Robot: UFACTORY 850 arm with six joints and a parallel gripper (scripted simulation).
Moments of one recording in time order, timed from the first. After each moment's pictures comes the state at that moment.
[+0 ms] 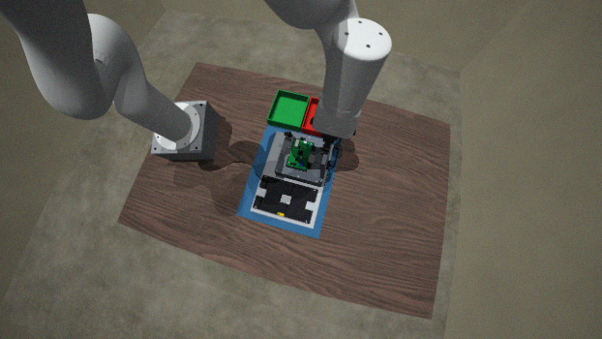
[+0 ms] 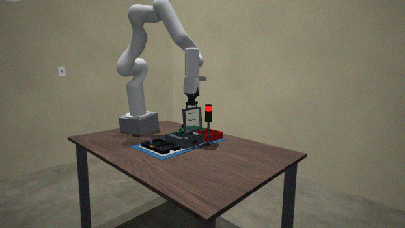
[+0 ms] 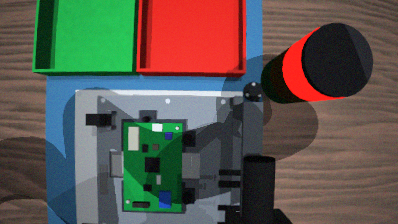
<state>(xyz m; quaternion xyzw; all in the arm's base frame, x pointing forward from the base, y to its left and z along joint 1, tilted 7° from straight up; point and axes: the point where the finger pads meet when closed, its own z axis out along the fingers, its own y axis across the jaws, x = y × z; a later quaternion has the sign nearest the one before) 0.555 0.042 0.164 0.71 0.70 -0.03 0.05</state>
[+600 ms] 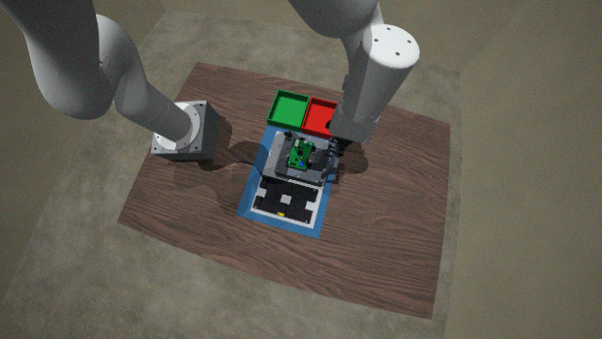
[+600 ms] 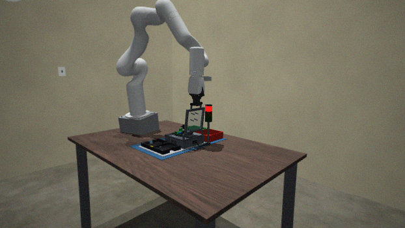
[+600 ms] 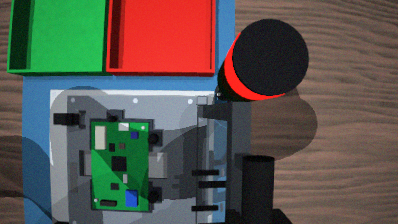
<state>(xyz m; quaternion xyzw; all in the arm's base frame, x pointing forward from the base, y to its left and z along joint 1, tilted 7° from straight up) 0.596 0.041 0.166 0.71 0.70 -0.03 0.05</state>
